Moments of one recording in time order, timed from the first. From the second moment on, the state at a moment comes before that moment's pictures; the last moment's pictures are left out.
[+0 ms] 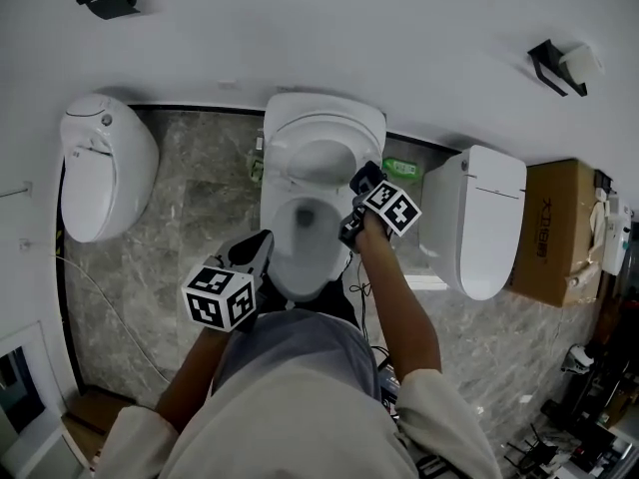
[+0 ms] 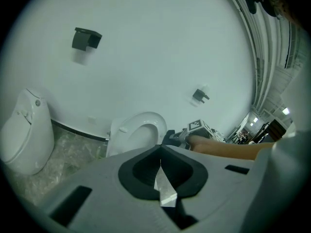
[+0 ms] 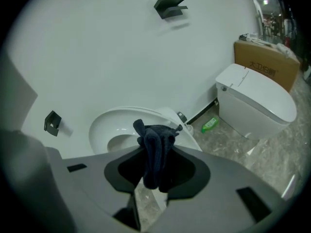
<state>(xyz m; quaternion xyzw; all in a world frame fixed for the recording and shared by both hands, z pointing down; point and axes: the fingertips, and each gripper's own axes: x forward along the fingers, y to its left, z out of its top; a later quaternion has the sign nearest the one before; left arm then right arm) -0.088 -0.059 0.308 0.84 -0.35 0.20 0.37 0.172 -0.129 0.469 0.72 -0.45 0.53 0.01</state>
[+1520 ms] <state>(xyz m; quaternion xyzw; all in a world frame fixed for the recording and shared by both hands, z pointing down) -0.131 -0.021 0.312 0.81 -0.38 0.20 0.40 0.133 -0.214 0.427 0.71 -0.52 0.47 -0.02</state>
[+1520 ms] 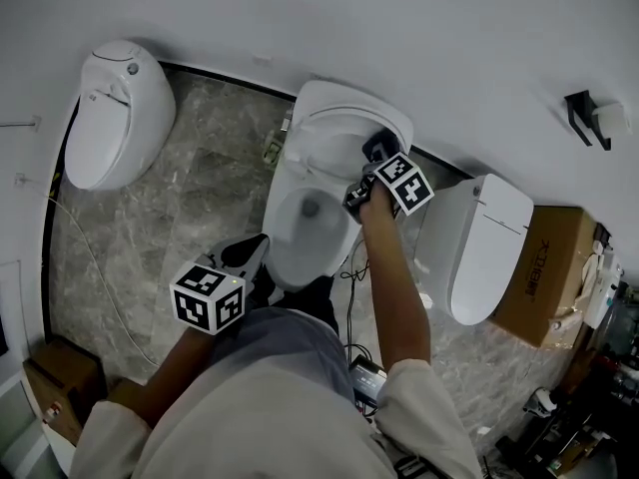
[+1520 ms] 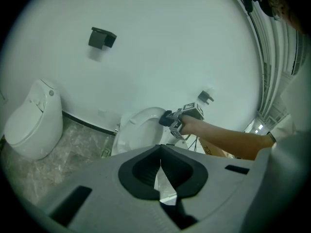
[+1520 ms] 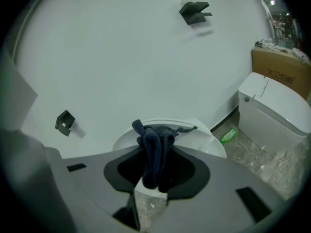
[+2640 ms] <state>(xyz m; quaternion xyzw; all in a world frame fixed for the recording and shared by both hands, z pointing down) -0.179 -0.023 0.327 0.78 -0.42 0.17 0.44 0.042 -0.239 0.446 0.65 -0.58 0.48 0.03</state>
